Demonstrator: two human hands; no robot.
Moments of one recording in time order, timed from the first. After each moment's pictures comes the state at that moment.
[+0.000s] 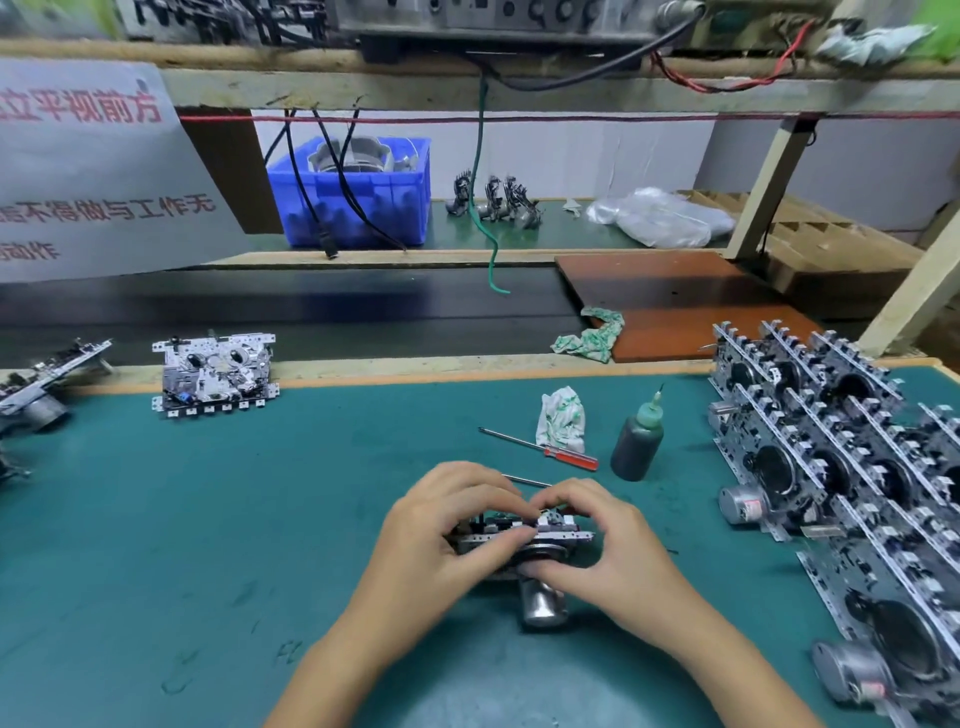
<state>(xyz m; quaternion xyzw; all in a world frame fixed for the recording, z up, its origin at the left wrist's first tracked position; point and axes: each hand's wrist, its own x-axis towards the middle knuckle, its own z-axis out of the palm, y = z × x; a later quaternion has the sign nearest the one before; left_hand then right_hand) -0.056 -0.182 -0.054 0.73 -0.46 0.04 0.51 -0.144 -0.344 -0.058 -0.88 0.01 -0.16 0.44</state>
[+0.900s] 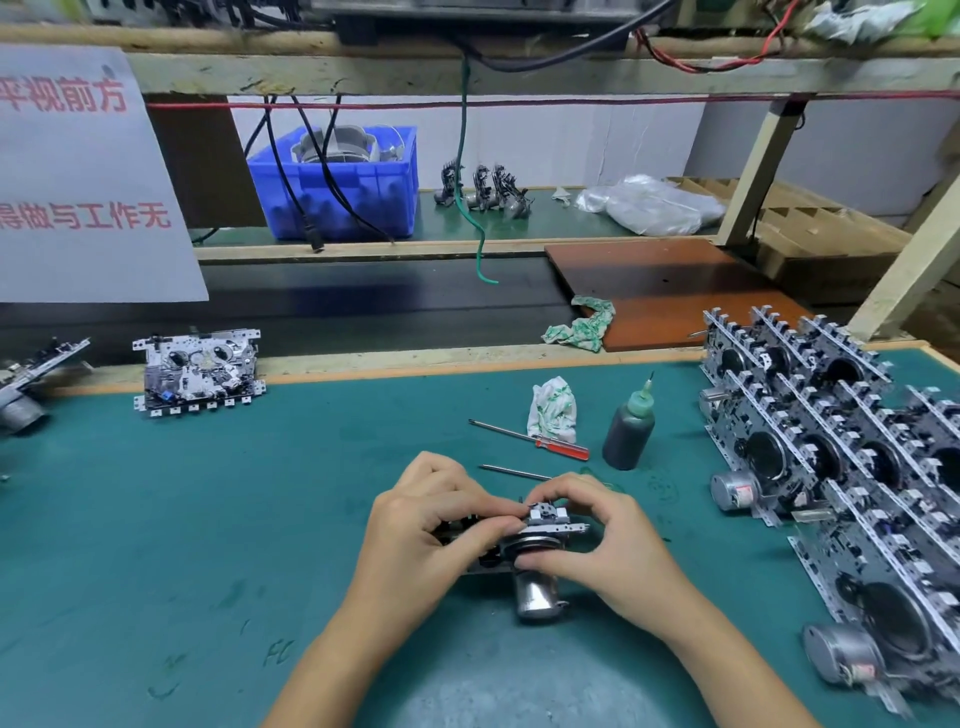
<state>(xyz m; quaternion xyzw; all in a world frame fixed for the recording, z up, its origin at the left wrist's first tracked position) -0.059 -0.185 -0.057 0.71 -0.43 0.07 0.55 -0.144 -0.350 -0.070 -0.84 0.04 -0.17 0.51</state>
